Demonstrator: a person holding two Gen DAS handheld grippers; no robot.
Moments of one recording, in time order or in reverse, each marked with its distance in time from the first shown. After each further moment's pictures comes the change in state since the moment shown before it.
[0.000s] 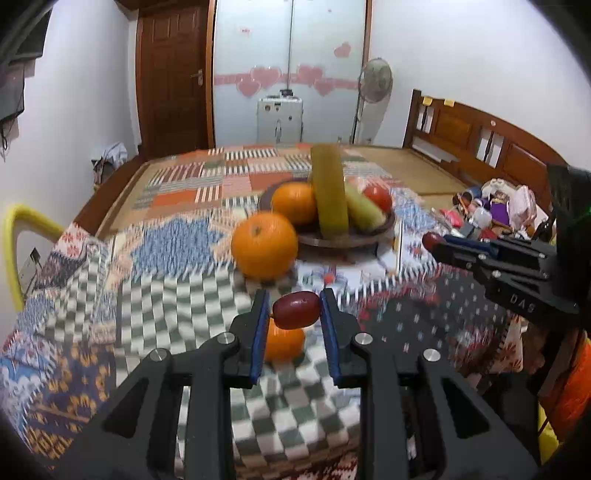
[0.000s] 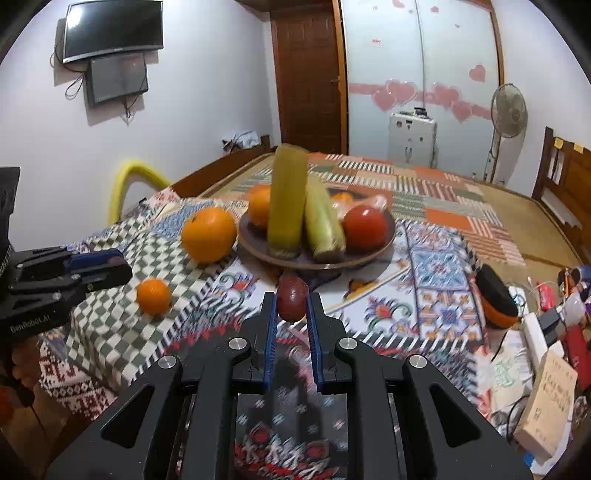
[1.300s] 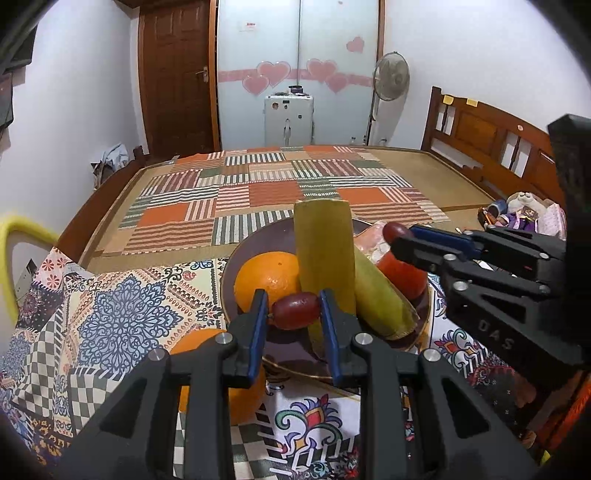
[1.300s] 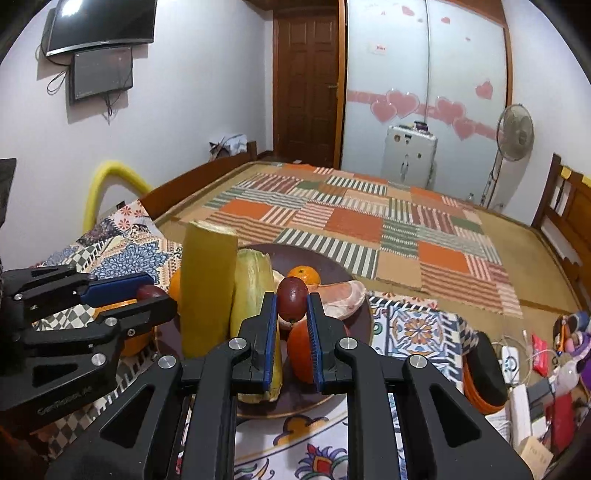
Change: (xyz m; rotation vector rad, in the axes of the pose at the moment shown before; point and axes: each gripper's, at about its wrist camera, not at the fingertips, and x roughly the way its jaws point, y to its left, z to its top) left arm 0.120 -0.025 0.080 -0.015 0.033 0.058; right arm 0.082 -0.035 0.068 -0.051 0.027 -0.024
